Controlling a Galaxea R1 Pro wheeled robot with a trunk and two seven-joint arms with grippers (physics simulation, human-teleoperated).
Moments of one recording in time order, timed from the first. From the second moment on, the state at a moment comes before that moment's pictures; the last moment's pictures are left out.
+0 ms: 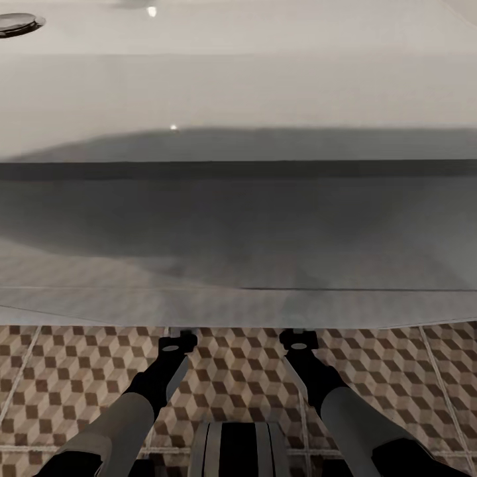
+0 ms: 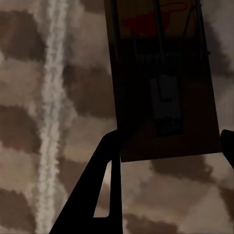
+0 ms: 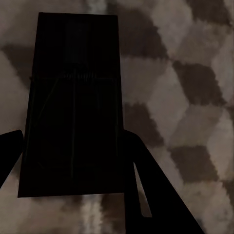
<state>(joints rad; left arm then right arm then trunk) -0.75 -0.14 -0.04 -0.48 0.04 0.17 0.35 -0.78 0.13 0.20 -0.44 -0.03 0.17 -0.45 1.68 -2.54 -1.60</state>
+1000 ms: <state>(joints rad) -0.75 -0.14 -0.04 -0.49 0.04 0.15 0.35 -0.78 0.13 0.20 -0.47 -0.03 0.17 -0.45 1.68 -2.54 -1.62</state>
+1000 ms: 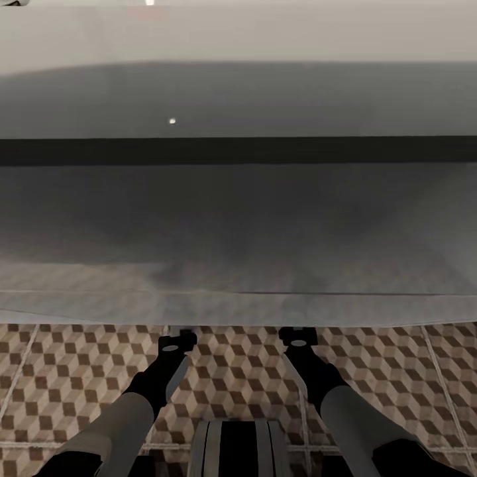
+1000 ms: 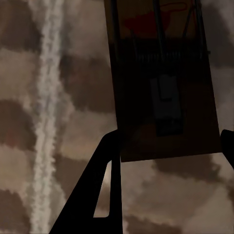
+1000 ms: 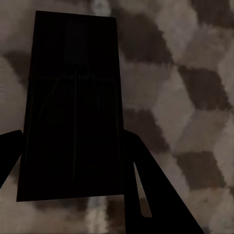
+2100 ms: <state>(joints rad) -0.75 -0.14 -0.04 -0.49 0.03 0.15 0.35 -0.78 0.13 0.20 -0.48 -0.04 0.17 -0.45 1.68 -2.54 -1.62</state>
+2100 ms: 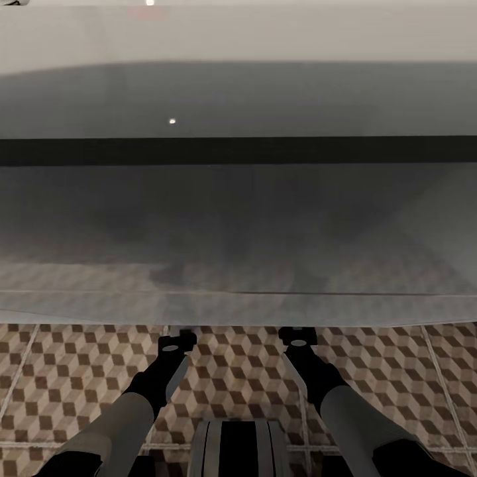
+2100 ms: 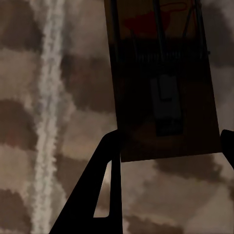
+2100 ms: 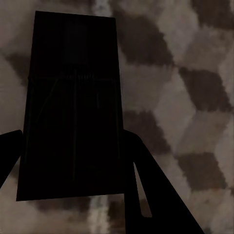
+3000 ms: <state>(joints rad) -0.75 -0.13 -0.04 -0.48 0.04 0.15 0.35 -0.78 0.15 0.20 -0.48 -0.04 0.13 -0.47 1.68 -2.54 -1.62</state>
